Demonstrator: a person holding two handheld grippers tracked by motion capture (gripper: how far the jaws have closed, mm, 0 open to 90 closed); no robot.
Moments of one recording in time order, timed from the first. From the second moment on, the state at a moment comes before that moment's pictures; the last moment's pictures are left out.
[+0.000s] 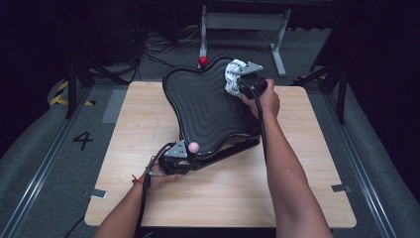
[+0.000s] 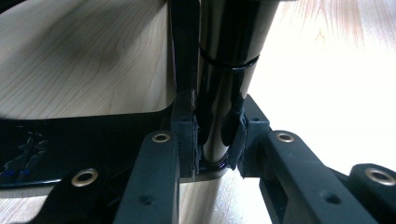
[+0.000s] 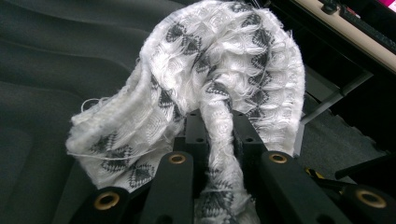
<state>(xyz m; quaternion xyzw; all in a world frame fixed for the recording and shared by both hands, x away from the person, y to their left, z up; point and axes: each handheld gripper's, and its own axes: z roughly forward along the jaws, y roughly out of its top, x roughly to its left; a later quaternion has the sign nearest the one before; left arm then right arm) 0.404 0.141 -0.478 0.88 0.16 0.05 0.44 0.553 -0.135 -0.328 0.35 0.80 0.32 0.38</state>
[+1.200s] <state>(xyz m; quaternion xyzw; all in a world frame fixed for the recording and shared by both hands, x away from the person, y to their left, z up) 0.403 0.142 -0.478 0.88 0.16 0.05 0.44 0.518 -0.030 -0.322 0.20 0.83 0.37 0.35</state>
